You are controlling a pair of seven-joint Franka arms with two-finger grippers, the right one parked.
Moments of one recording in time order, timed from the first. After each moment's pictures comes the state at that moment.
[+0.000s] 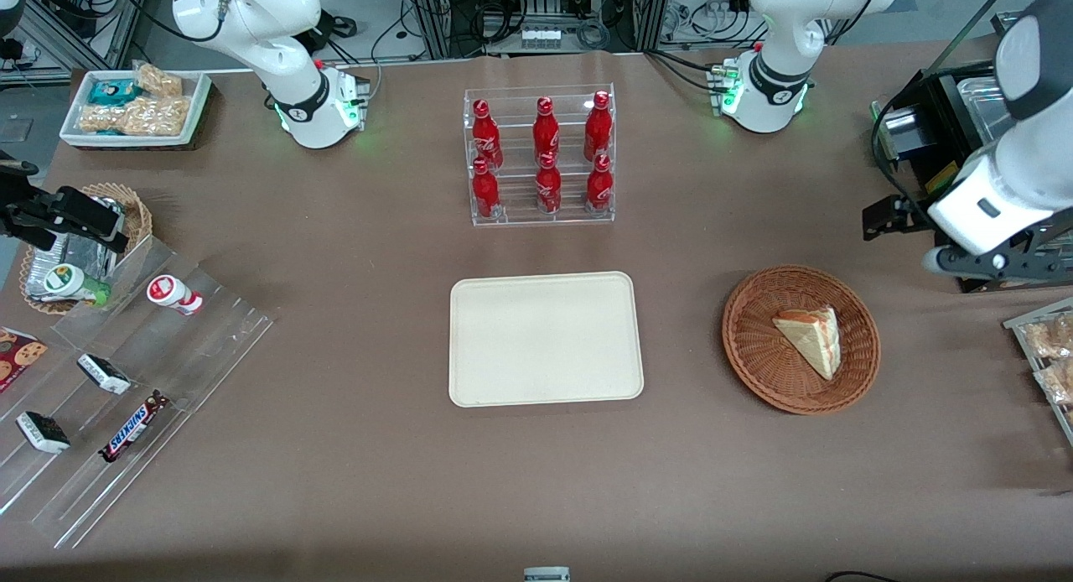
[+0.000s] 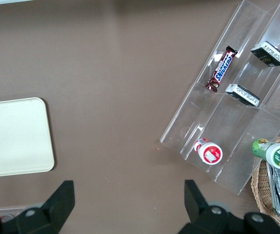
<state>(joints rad) -0.02 0.06 -0.04 -1.68 0.01 1.58 0.06</state>
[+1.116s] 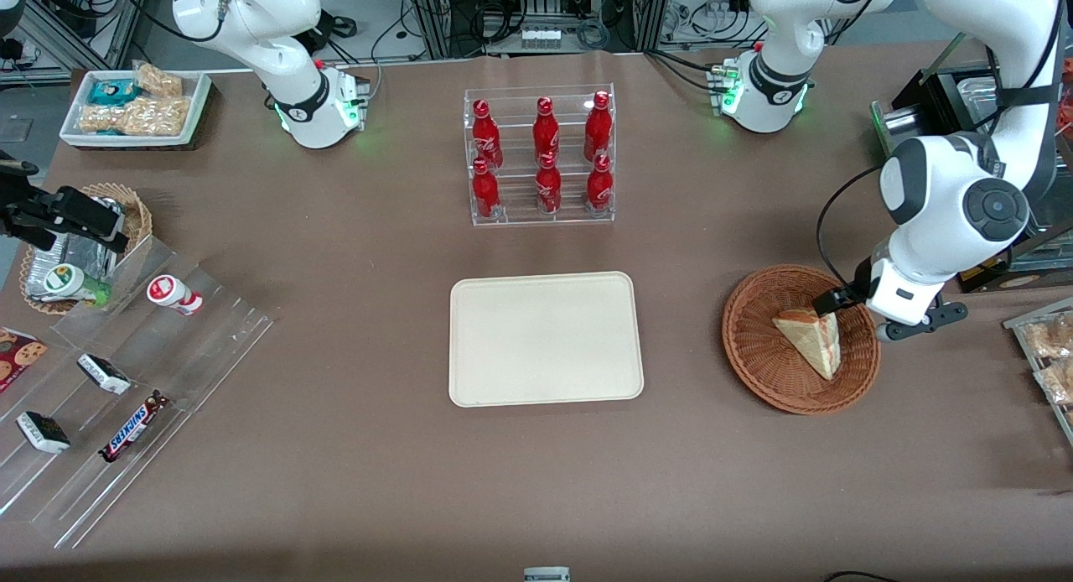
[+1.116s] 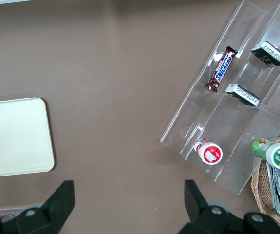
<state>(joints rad) 0.01 0.15 -0.03 -2.15 0.01 2.31 -0.44</state>
